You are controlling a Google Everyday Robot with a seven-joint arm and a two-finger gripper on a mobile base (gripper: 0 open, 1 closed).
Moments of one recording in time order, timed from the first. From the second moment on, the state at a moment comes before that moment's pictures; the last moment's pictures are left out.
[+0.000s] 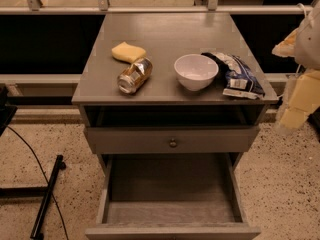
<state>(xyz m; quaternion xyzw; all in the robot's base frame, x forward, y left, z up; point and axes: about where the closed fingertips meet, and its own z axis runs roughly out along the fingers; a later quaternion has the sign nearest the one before) 0.438 -0.217 0.977 -0.60 0.78 -0.03 0.16</state>
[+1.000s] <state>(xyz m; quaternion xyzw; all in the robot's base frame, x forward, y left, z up) 0.502 -0.188 0.976 -0.62 0.74 -0.06 0.23</state>
